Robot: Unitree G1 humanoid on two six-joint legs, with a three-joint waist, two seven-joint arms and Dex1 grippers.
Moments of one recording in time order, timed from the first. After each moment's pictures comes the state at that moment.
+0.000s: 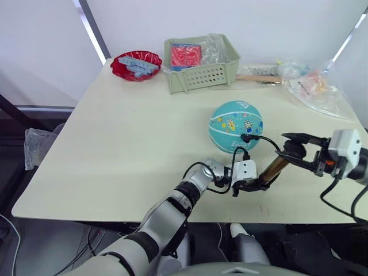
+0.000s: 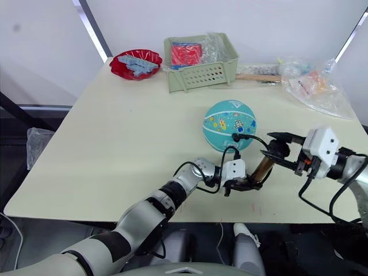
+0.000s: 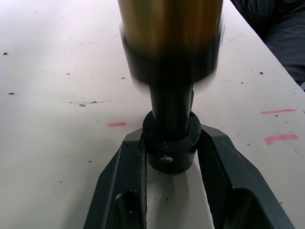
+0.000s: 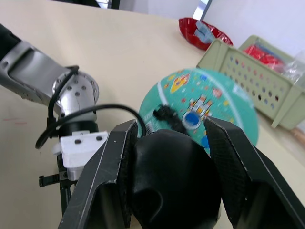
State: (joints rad) left arm -0.77 -0.09 -0.44 1.11 0.22 -0.31 -0.96; right arm -0.02 -0.87 -0.31 -0.38 0.59 0.17 1.02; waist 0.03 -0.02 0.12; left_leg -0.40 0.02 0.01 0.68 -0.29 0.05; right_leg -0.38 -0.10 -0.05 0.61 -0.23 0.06
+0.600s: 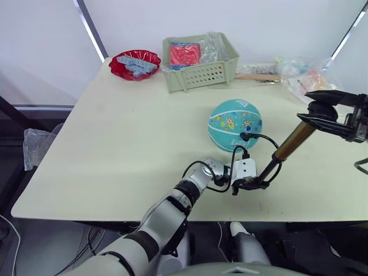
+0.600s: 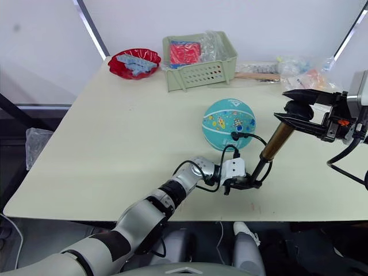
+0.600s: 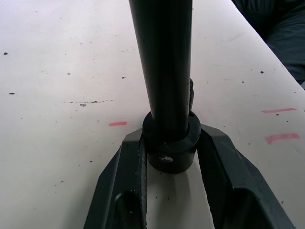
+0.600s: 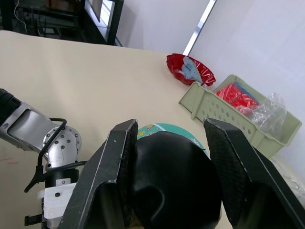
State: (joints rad) left arm -0.77 -0.09 -0.44 1.11 0.22 -0.31 -0.96; right arm -0.25 -1.03 -0.43 -0.39 0.80 0.43 1.02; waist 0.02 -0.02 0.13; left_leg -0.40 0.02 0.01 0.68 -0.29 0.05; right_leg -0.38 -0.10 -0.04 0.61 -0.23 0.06
